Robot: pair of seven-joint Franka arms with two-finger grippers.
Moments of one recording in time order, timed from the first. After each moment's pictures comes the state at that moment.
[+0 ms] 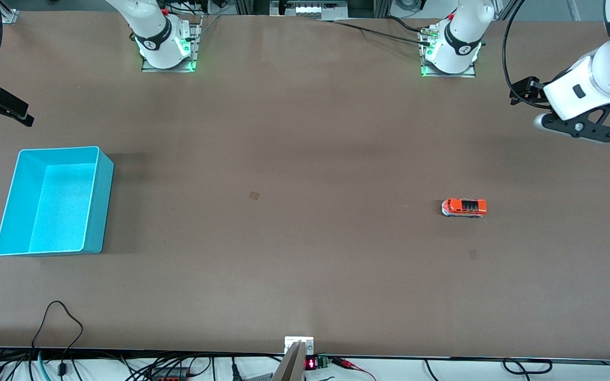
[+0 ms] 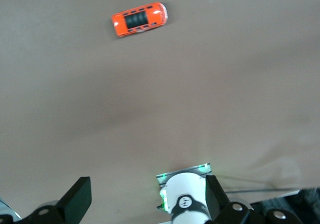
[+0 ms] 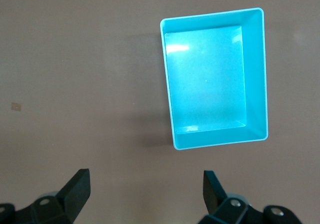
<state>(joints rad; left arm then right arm) 0.03 0.00 -0.11 -1.67 0.04 1.33 0.25 0.01 -0.08 -0.12 -1.72 -0.02 1.64 -0.04</state>
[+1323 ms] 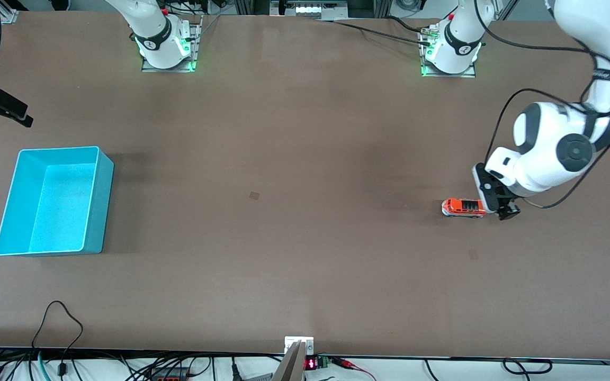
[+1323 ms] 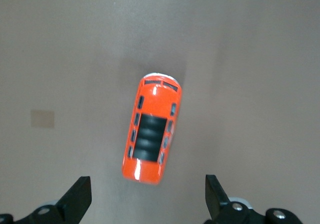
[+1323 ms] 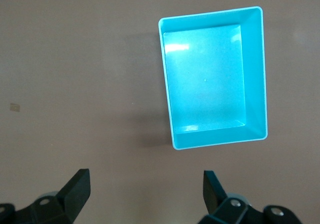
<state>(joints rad) 0.09 0.33 -0.11 -2.12 0.07 2.44 1.31 0.01 -0.07 -0.12 -1.72 -0.02 1.64 -0.04</state>
